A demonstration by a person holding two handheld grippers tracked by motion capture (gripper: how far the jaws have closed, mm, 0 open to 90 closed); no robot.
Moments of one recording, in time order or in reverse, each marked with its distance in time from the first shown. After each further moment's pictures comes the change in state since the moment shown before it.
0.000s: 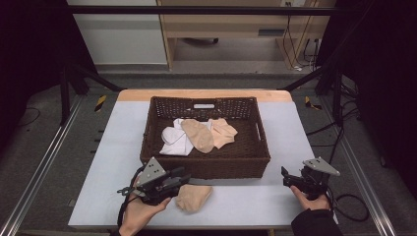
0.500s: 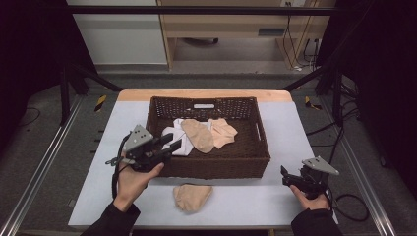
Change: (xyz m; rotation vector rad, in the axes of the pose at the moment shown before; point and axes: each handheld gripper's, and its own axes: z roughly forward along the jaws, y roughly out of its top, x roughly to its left) left arm 0.037 0.071 -0.003 -0.107 0.096 -0.041; right arm 0.001 0.002 0.001 -0.008 -0.002 -0.011
